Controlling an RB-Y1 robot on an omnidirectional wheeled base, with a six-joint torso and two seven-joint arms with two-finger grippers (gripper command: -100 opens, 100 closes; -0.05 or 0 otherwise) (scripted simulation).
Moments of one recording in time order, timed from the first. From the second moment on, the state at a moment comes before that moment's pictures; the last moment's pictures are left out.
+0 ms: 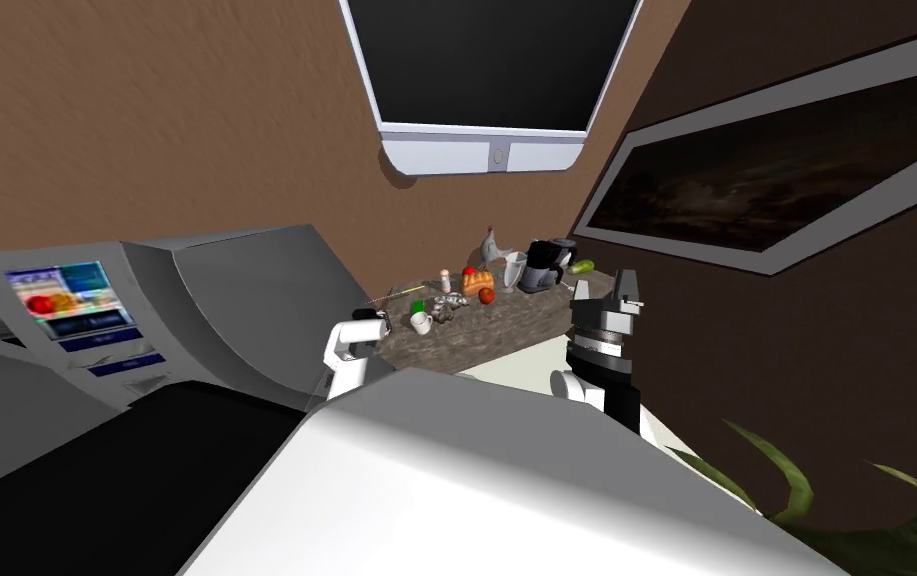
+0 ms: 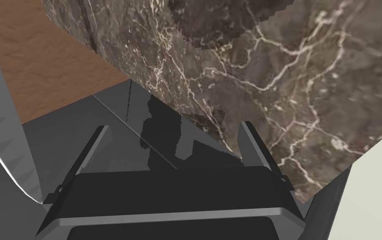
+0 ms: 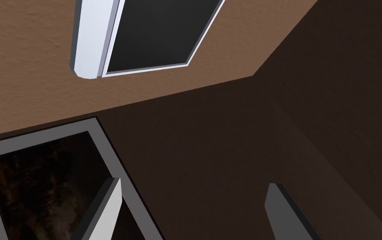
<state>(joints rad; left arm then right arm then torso) 0.18 0.23 0.39 -2.13 0.04 1.31 0.31 0.46 0.02 0.02 -2.31 -0.01 -0.45 0.00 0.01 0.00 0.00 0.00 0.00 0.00</state>
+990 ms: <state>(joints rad) 0.08 0.29 0.53 -2.08 0.01 1.54 0.39 0.46 0.02 0.02 -2.31 -0.01 -0.45 0.00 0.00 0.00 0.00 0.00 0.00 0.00</state>
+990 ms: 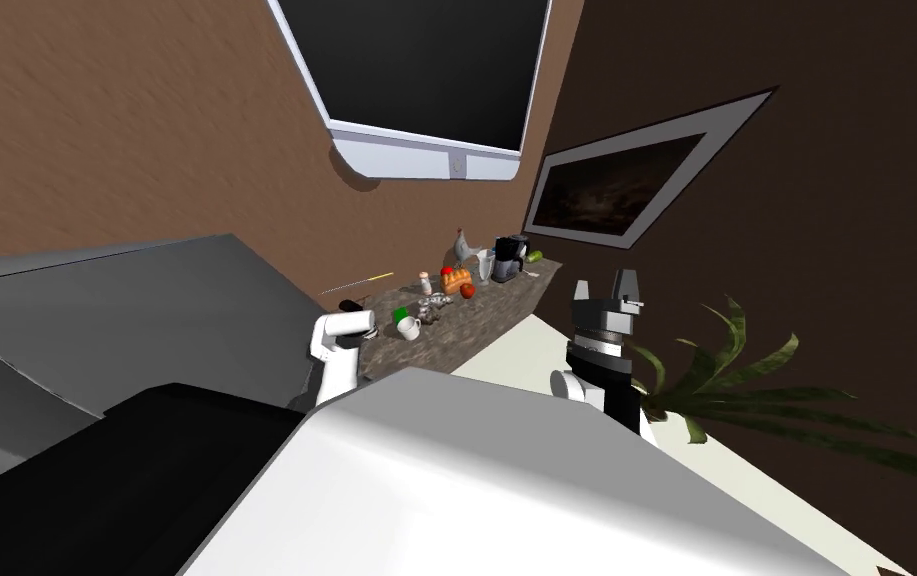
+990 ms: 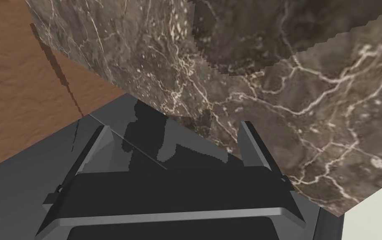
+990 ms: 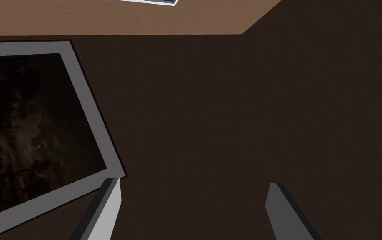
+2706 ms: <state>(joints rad) 0.04 0.42 0.65 -1.92 0.07 1.65 0.41 0.46 0.02 0.02 -2.31 -0.01 -0.45 0.00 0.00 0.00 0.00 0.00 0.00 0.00</state>
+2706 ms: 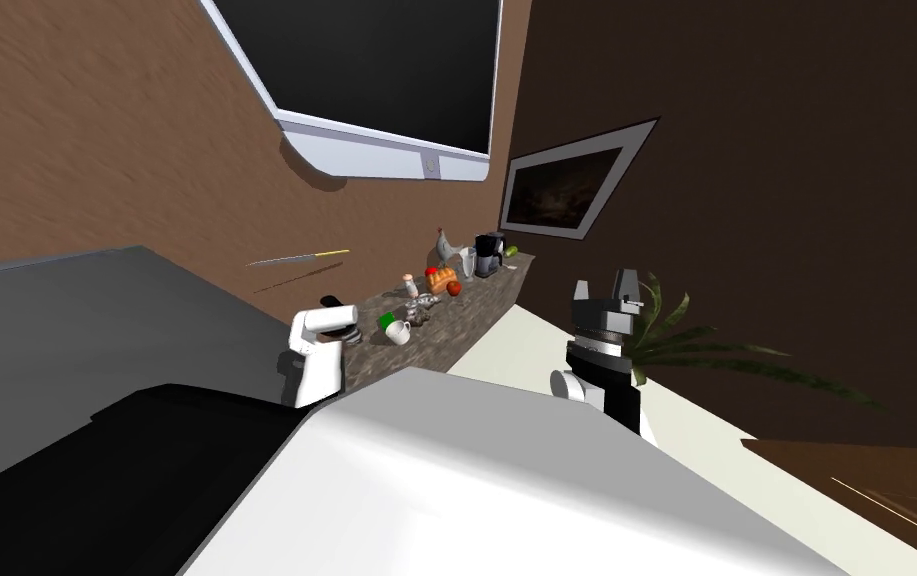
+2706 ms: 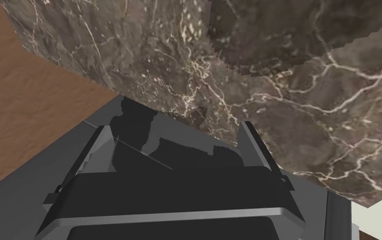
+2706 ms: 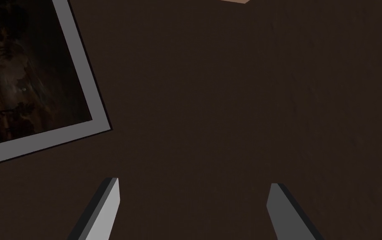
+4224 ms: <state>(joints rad) 0.03 0.87 0.90 -1.51 0.22 1.79 0.41 0.46 0.02 0.02 -2.31 -0.01 -0.45 0.00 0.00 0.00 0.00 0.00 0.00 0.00</state>
